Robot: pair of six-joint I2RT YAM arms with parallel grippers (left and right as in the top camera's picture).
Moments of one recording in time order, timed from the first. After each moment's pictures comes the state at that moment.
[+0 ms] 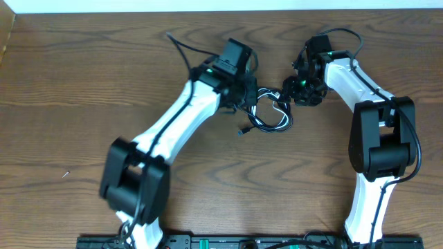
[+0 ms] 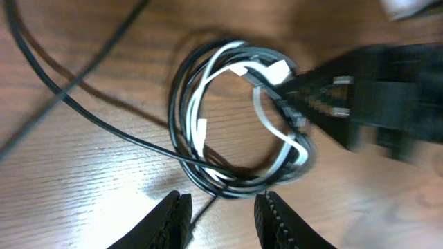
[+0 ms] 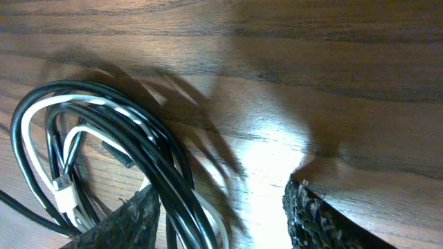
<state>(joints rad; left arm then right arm) -0.53 1.92 1.53 -0.74 0.24 -0.58 0.15 2.18 1.58 -0.84 -0.33 0.23</state>
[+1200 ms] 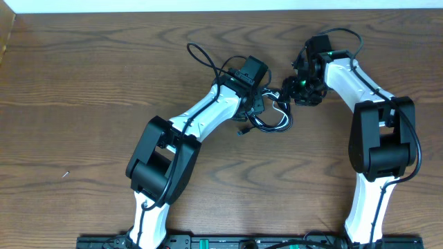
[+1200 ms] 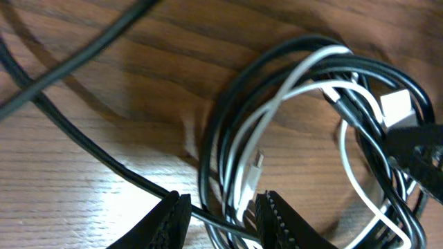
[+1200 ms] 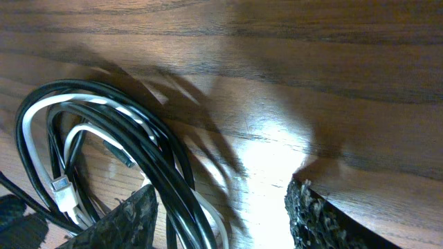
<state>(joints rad) -0.59 2.09 1.51 -0.64 0.05 -0.75 0.15 2.18 1.58 -0.84 -0.33 0.22</state>
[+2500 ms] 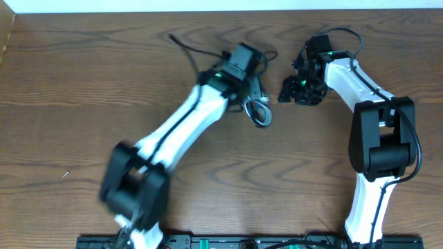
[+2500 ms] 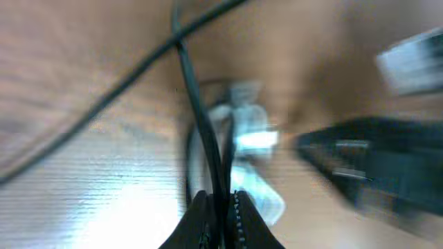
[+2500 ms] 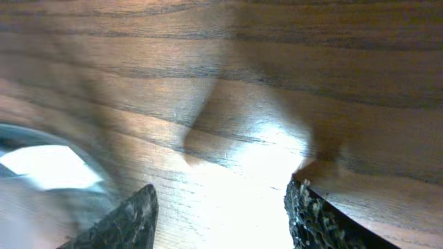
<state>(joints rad) -0.57 1.85 1.52 -0.66 0.02 -0.71 0.15 2.18 1.58 -0.84 -0.32 0.22</state>
